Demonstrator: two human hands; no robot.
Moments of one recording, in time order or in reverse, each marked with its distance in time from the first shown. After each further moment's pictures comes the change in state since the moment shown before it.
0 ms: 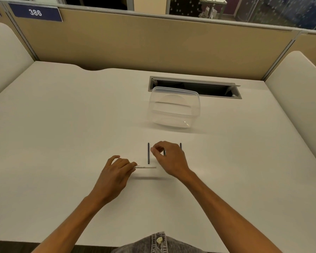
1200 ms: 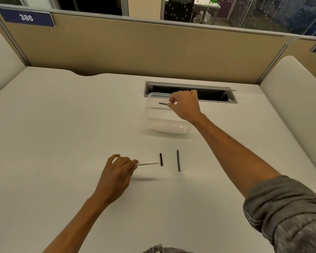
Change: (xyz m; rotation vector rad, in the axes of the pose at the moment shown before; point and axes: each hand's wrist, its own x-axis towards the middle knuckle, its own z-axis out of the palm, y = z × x) left_hand 0.034 0.002 0.003 -0.065 0.076 -0.031; right_hand 0.161 -0.003 -0.106 -0.541 0.208 -0.138
